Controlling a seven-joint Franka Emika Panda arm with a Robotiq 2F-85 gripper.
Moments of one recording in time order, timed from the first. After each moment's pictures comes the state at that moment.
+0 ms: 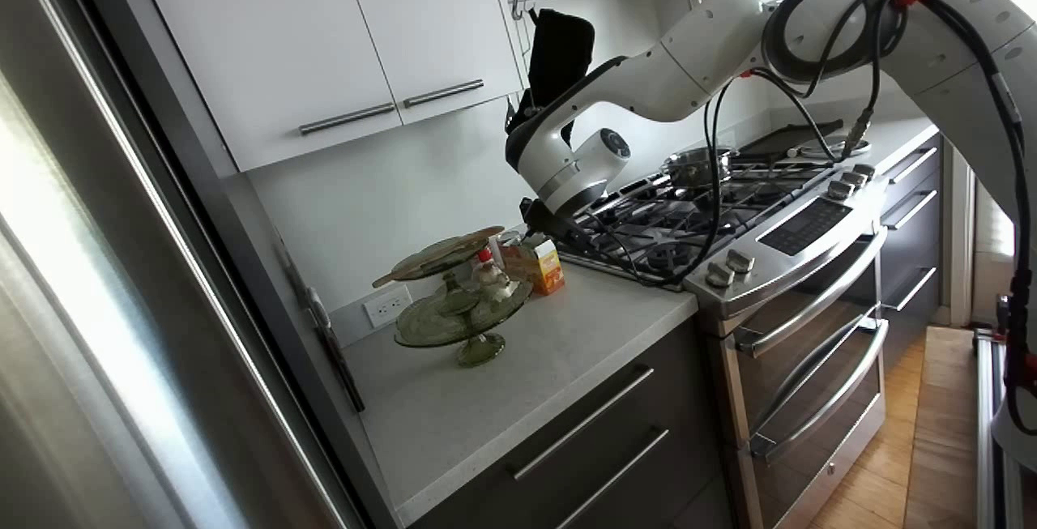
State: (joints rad) arm 0.03 0.50 0.29 -1.60 1.54 3.49 -0.45
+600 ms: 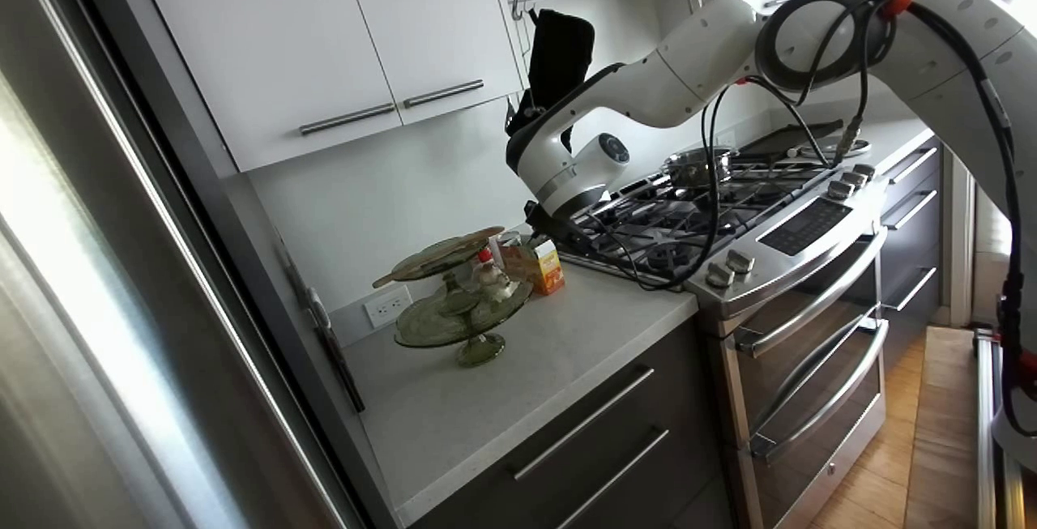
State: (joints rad) arm 0.03 0.53 0.28 -1.56 1.59 3.53 -0.48
